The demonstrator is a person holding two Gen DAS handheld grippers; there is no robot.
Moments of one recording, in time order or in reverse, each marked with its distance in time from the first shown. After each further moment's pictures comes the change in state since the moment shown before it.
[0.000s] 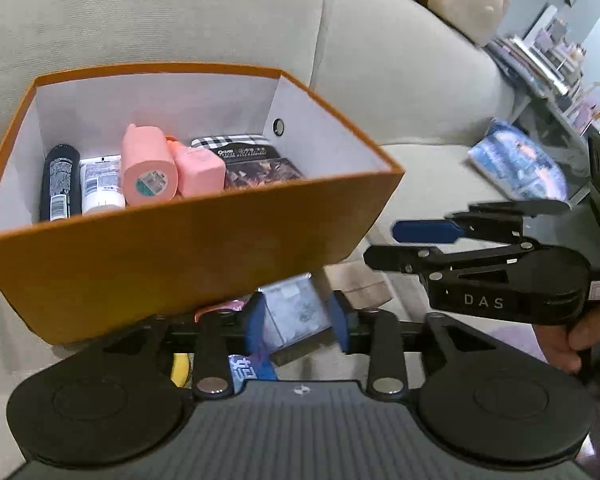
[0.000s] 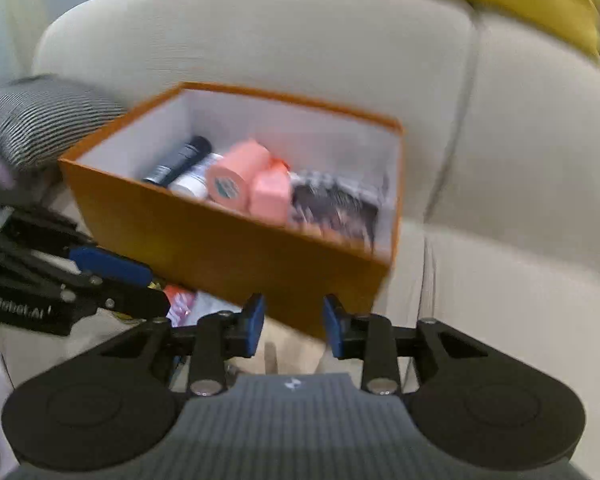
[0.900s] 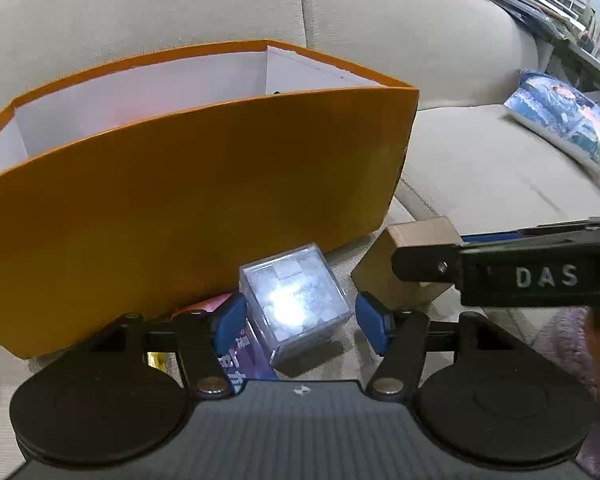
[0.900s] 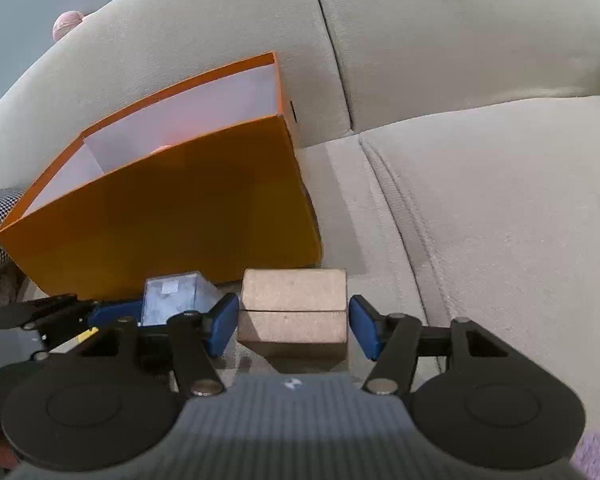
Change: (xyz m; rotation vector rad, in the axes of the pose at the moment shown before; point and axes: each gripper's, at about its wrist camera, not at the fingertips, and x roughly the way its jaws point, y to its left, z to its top) left arm 0.049 -0.038 -0.037 0.149 -0.047 0.192; right arm 0.016 -0.023 -0.062 0.391 -0.051 -0.048
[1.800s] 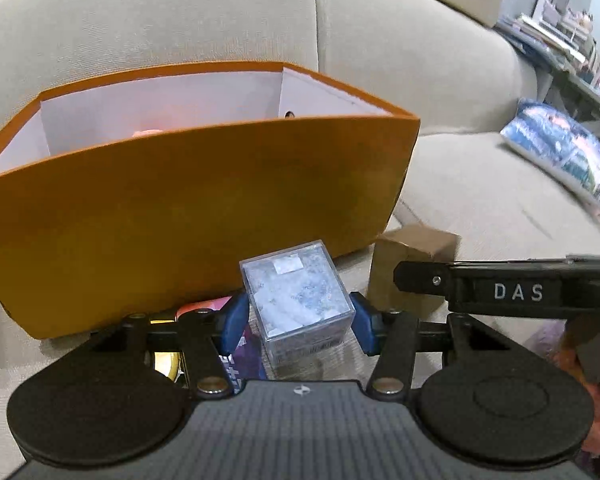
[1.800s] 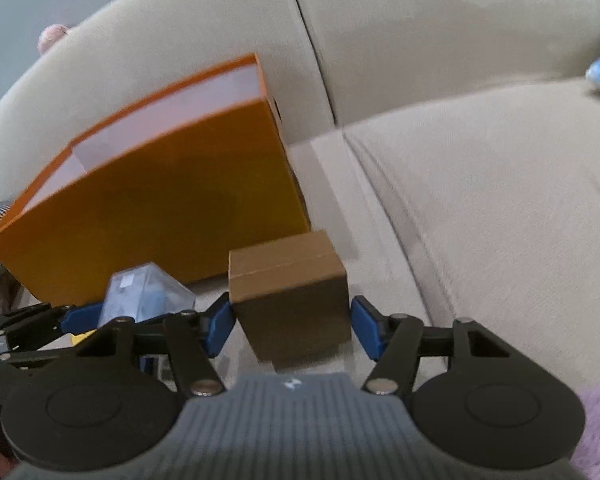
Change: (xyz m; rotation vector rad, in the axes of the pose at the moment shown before) left arm -0.025 0.016 -0.005 -0.076 -0.055 -0.042; right arm -0.011 0.001 -0.015 0.045 -0.063 -0.026
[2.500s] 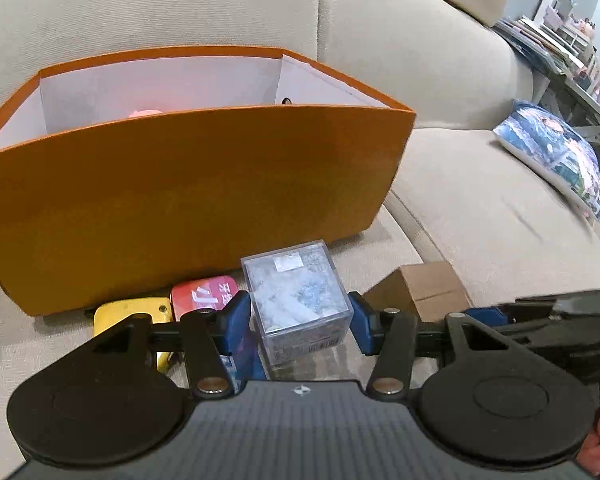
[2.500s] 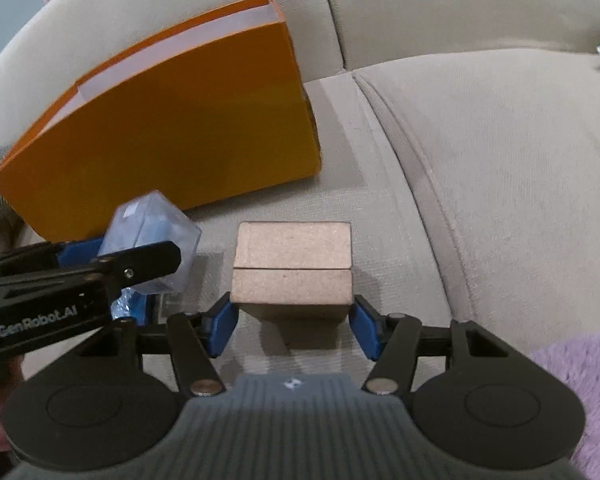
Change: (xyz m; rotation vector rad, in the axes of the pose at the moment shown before) left arm 0.001 -0.002 -0.003 -0.026 0.050 -0.037; right arm 0.006 0.003 -0.014 -0.044 0.206 -0.014
